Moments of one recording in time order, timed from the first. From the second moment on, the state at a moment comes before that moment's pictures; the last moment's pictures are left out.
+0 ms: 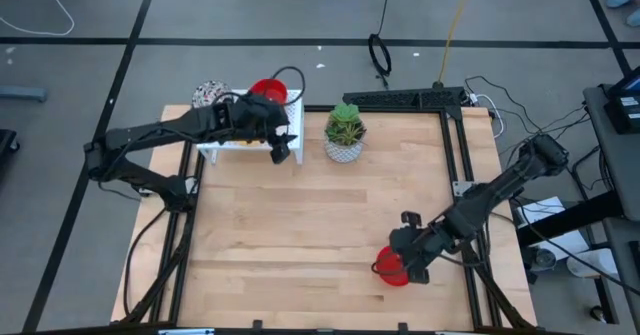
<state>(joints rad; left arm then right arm) 0.32 1.32 1.24 -0.58 -0.12 -0.02 0.63 1.33 0.93 -0.72 0.10 0.68</state>
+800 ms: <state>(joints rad) 0.11 1.32 1.24 -0.58 -0.12 -0.08 0.50 1.34 0.56 -0.27 0.04 0.62</state>
